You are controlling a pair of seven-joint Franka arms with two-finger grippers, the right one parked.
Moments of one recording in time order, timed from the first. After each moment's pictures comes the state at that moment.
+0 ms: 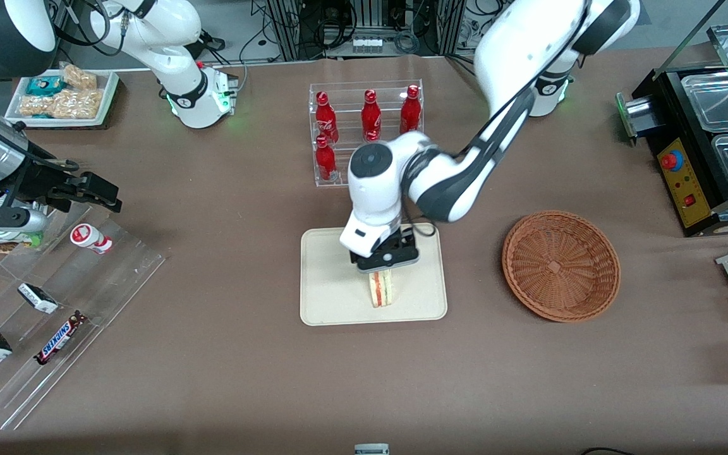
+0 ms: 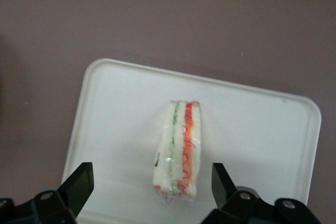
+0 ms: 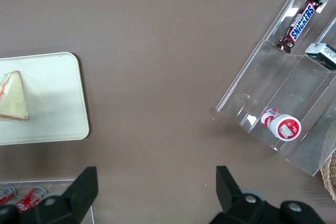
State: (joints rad) arm -0.50 0.59 -0.29 -1.40 0.41 2.04 -1.21
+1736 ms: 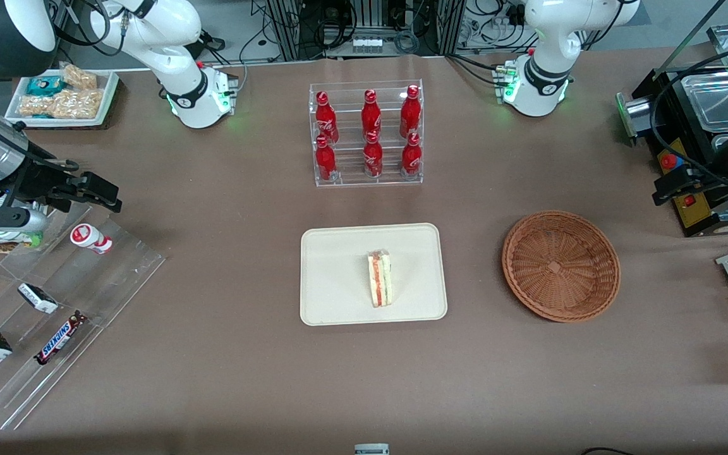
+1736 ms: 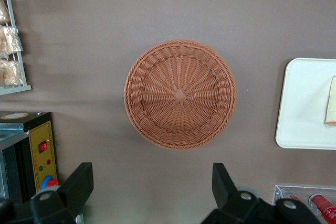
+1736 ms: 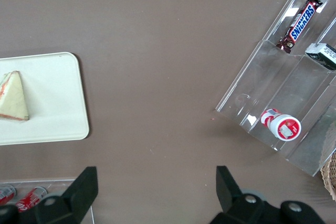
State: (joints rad) arm 0.03 0.06 -0.02 -1.52 0.01 1.56 -0.08
